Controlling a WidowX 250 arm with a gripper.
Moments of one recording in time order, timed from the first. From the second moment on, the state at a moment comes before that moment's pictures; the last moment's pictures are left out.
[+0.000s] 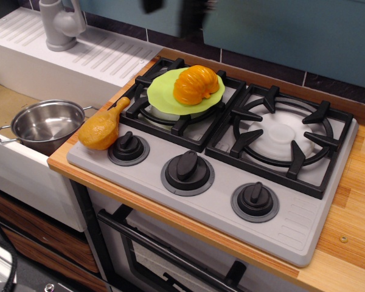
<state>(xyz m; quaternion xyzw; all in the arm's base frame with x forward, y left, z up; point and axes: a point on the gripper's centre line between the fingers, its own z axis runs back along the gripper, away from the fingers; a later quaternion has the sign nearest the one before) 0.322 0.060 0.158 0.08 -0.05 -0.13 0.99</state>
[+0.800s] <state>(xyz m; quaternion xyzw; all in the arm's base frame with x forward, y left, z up) 0.300 0.102 0.124 0.07 -0.11 -0.04 0.99</state>
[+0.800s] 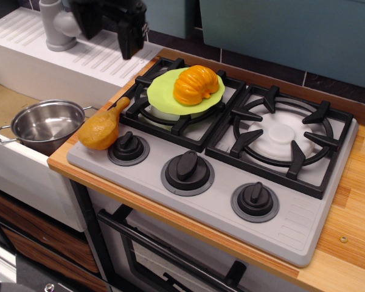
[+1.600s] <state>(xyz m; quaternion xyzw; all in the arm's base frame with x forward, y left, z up) 0.295 0.107 0.082 0.06 -0.15 0.00 0.99</state>
